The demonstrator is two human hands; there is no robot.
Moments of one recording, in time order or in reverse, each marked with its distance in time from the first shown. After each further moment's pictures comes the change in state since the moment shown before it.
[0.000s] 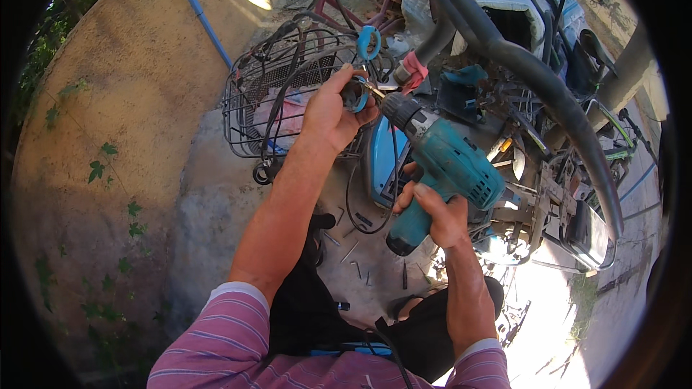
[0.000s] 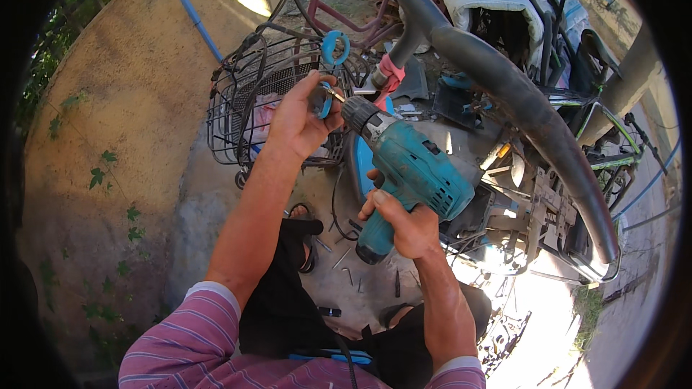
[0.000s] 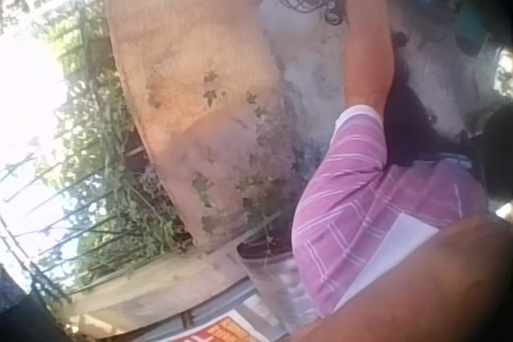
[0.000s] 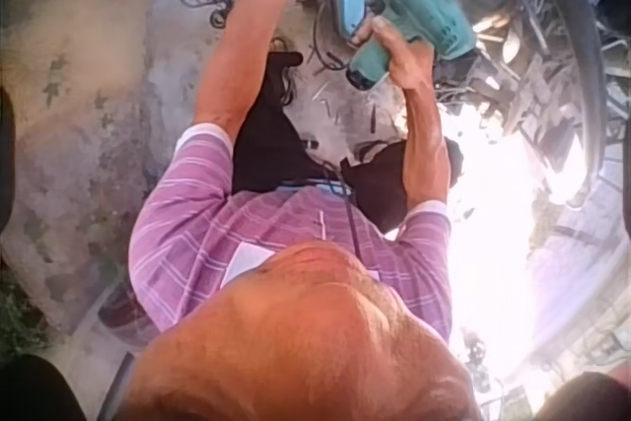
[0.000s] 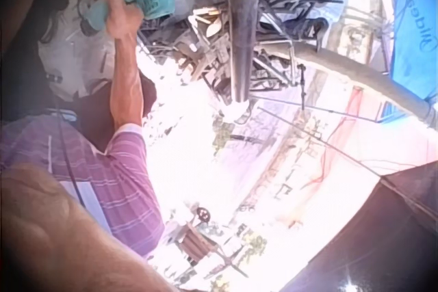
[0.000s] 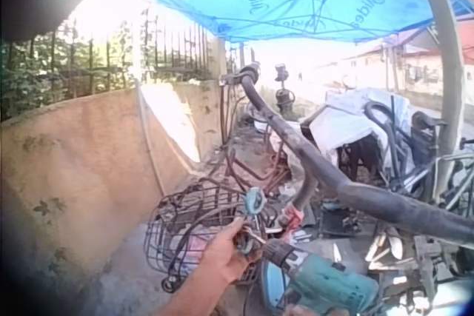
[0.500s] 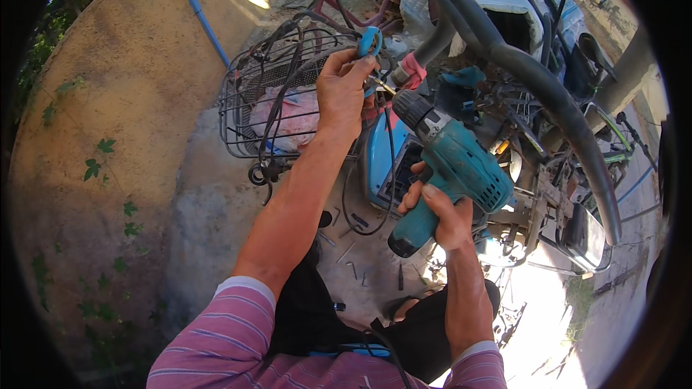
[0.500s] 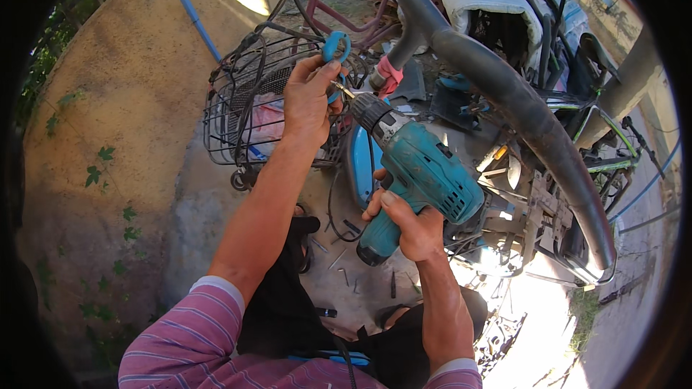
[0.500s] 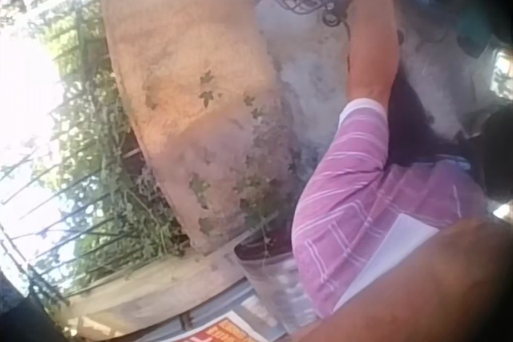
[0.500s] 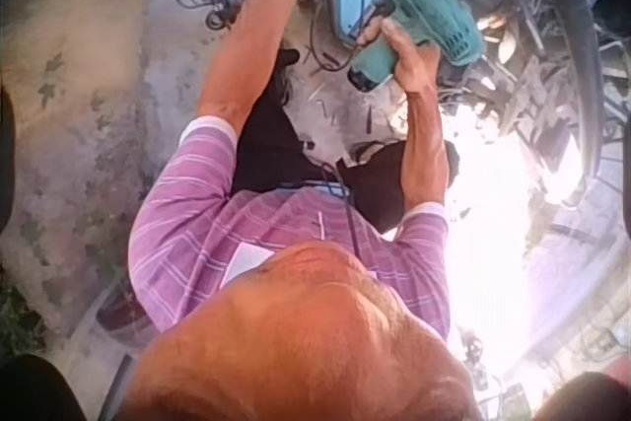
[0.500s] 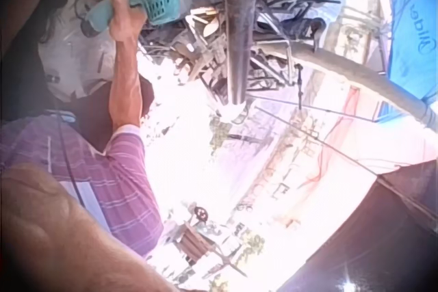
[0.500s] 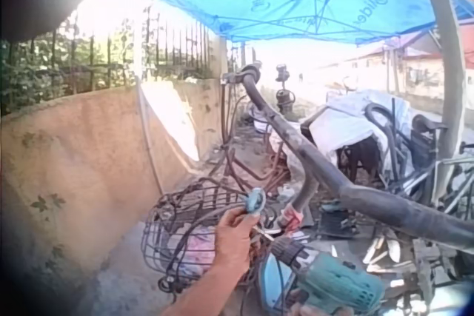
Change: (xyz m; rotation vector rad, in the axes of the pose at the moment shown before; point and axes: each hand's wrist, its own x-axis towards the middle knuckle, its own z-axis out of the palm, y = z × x) left_hand 0.022 -0.014 0.023 0.289 0.111 0.436; right_hand -0.001 -0.011 -0.002 0.023 0.025 -0.040
